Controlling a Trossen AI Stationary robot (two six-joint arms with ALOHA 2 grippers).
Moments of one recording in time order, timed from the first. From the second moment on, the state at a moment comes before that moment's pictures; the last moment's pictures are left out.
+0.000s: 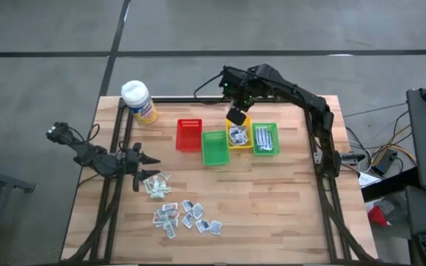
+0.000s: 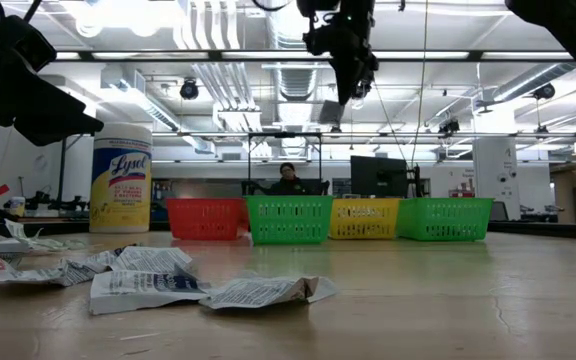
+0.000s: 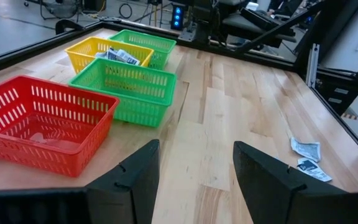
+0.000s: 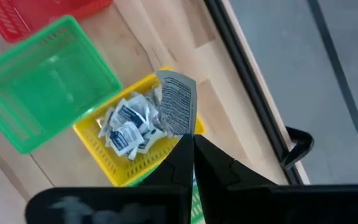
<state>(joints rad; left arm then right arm) -0.56 0.13 0.11 -0.33 -0.63 -0.39 -0.38 2.05 2.32 -1.57 0.21 0.09</state>
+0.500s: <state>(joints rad) -0.56 0.13 0.11 -0.33 -0.67 -0.40 -0.39 2.05 2.09 -1.57 0.20 0.07</state>
